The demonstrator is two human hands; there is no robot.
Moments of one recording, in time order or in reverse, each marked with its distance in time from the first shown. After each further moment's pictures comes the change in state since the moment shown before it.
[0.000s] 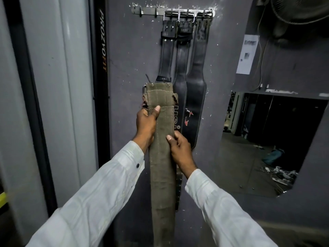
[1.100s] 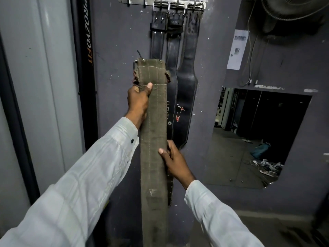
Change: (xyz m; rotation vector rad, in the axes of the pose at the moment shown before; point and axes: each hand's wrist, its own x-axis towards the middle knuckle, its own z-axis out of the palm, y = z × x) left_hand 0.039 0.037 0.030 -0.014 0.002 0.009; right_hand -0.032 0.039 -0.019 -0.103 -0.194 0.078
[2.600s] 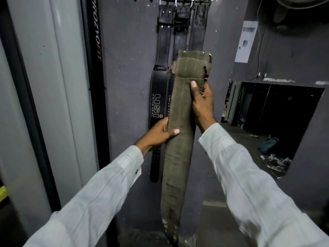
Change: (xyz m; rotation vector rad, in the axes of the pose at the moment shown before) left_hand -0.096 -0.048 -0.038 0.465 -0.678 -0.036; right_hand 0.069 -0.138 -0.059 0.364 0.466 -0.209
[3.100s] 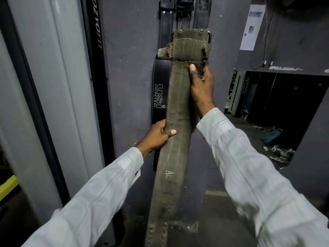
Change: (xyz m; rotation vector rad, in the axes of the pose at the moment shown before) left_hand -0.027 -0.035 0.004 0.056 0.069 -0.099; right_hand 0.005 -0.005 0.013 -0.041 0.011 -0.104
